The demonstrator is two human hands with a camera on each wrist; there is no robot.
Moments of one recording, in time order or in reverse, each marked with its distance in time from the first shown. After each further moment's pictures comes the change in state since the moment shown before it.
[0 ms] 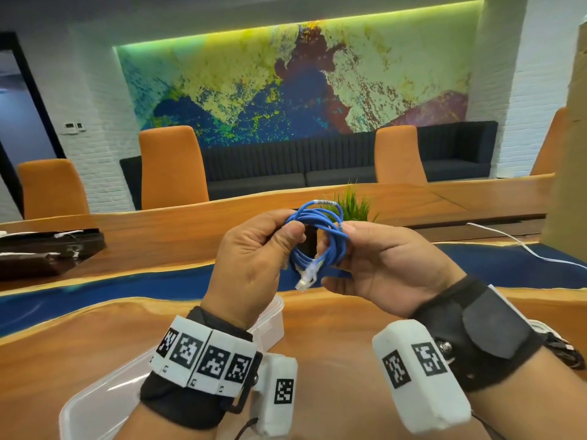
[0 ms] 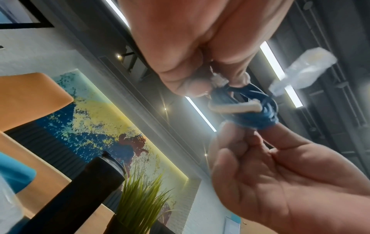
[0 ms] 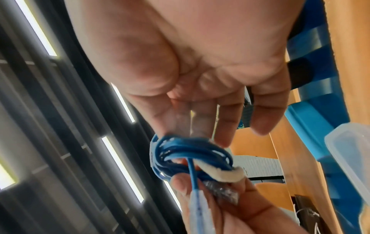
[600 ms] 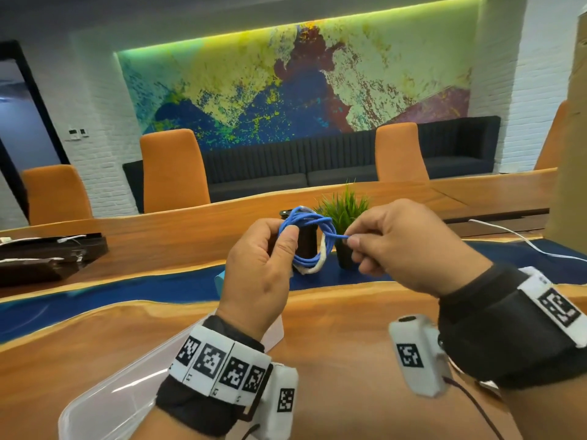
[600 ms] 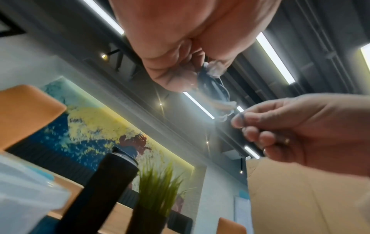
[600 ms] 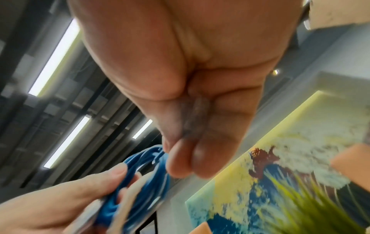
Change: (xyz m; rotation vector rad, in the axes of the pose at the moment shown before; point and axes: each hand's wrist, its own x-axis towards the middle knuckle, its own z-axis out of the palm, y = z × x) left_hand -0.008 -0.016 0.016 0.235 0.128 -0.052; right_hand -0.010 -0.024 -0.004 -1.176 0.339 -0.211
